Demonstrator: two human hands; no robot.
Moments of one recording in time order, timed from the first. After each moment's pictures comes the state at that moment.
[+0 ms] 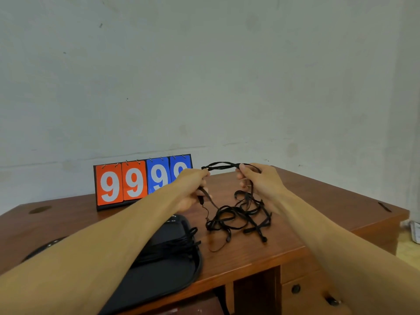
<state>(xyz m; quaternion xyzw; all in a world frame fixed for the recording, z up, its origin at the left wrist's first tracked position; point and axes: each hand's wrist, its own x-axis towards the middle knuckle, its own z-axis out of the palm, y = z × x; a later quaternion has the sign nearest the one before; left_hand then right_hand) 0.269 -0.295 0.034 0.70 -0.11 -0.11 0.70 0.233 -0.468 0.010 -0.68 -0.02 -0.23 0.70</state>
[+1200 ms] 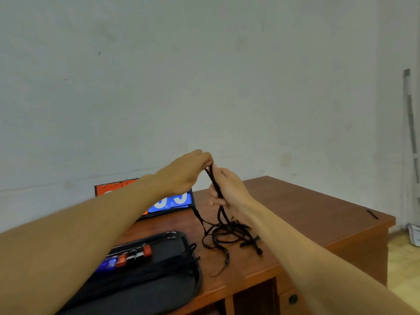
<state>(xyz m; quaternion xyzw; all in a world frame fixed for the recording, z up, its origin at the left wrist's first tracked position) 0.268 -0.280 0.106 0.86 -0.44 0.25 0.08 0.208 -0.409 0.047 -0.67 -0.08 -0.15 0.72</state>
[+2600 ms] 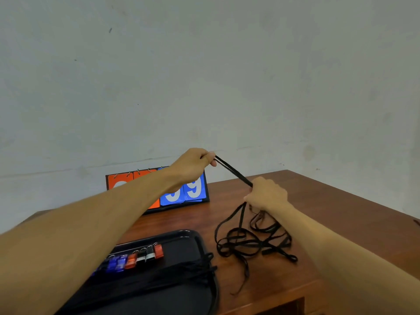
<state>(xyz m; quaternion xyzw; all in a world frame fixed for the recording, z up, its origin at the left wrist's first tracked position) 0.313 -0.272 0.103 0.87 -0.27 0.08 0.40 0.288 -0.454 0.029 -0.96 0.14 -0.16 0.18</state>
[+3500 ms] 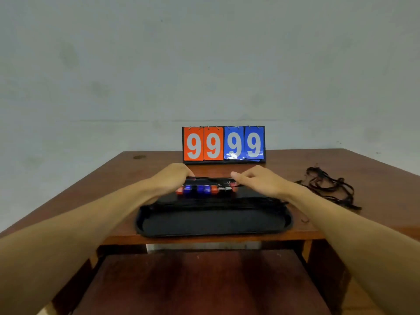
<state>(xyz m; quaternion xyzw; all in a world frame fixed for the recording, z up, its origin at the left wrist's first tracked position) 0.215 -0.047 0.004 0.94 -0.08 0.03 0.32 0.220 -0.278 -0.006 -0.93 -0.18 0.00 0.31</state>
